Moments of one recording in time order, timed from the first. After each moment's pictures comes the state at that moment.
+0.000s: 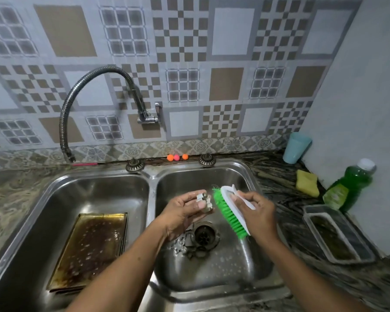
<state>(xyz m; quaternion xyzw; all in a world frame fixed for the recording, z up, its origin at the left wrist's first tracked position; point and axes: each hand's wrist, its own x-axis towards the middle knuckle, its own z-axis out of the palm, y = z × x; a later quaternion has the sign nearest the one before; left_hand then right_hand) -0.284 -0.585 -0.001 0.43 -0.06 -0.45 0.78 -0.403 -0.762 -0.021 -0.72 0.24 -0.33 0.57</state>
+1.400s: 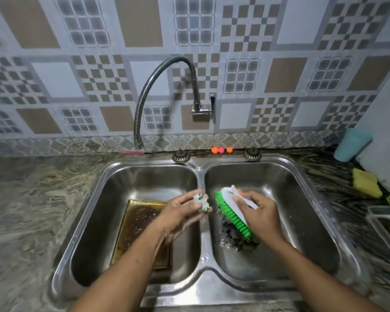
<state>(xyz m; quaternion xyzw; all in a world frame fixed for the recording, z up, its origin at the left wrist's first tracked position) -0.222 -0.420 -0.034 0.48 -0.03 -0.40 0.78 -0.338 -0.634 -0.045 -0.79 0.22 -0.27 0.50</state>
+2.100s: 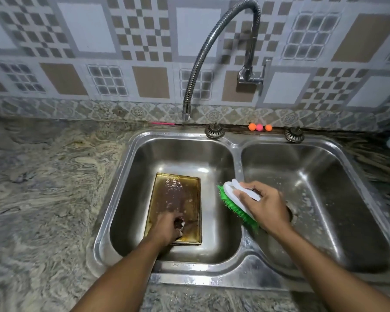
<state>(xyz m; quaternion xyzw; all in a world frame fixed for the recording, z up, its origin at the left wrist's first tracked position) -0.192 -0.275 -0.164 0.92 -0.12 -0.27 0.25 -0.293 -0.541 -0.057 -0.86 0.21 -0.17 0.43</state>
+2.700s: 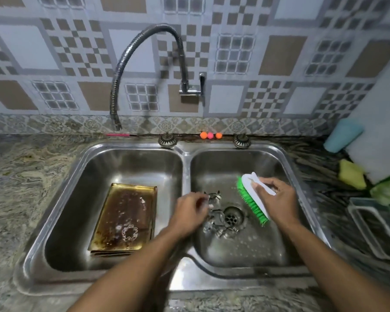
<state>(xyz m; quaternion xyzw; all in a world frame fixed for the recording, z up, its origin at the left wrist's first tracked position) -0.267 -0.490 -0.067 0.87 -0.25 -0.13 0.41 -0.367 -0.720 -0.038 -0.78 0.31 -0.25 0.48</state>
